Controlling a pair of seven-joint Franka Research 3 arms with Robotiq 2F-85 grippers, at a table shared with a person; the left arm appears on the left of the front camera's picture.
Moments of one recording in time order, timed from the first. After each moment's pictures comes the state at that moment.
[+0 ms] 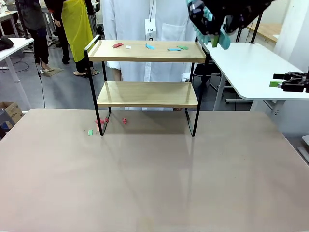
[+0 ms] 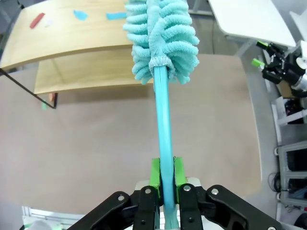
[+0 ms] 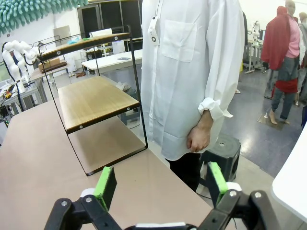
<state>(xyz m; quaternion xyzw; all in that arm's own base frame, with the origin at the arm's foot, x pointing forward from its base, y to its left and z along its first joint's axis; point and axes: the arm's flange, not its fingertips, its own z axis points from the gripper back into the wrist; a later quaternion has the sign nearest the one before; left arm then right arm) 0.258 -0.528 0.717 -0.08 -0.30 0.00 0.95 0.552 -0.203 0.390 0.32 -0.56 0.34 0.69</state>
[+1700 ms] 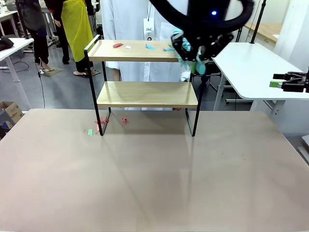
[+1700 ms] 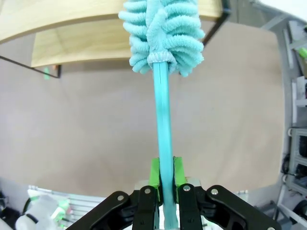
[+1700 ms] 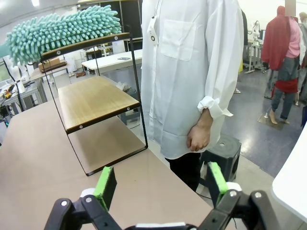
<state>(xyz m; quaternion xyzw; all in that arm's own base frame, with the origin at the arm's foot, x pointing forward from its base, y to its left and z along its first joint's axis) 0.342 -0.506 0.667 -0.04 -0.18 0.03 0.98 0.552 -0.203 0.390 0.32 -0.56 0.34 0.69</state>
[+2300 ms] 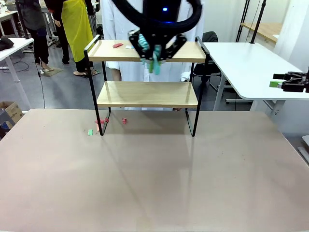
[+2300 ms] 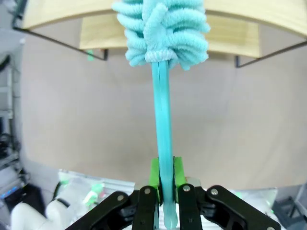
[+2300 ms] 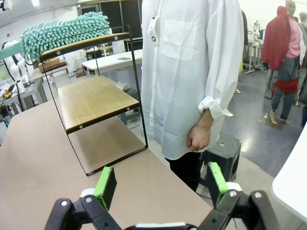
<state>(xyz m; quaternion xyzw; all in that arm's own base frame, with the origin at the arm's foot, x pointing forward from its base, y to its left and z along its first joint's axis) 0.370 -0.424 0.665 0.03 -0.12 0.05 0.99 0.552 -0.203 0.390 0.32 -0.56 0.34 0.69</state>
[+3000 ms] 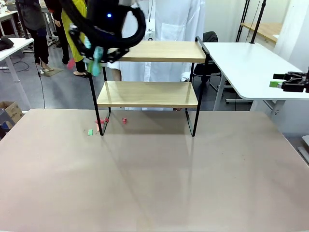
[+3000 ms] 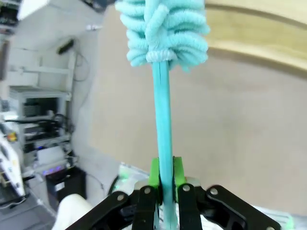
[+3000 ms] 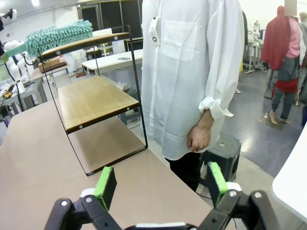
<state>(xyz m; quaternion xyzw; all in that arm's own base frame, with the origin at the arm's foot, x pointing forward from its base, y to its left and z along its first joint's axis) 0.365 -0.329 0.653 0.21 -0.13 0.09 0.97 0.552 -0.203 0.390 0.32 -0.56 0.34 0.69</state>
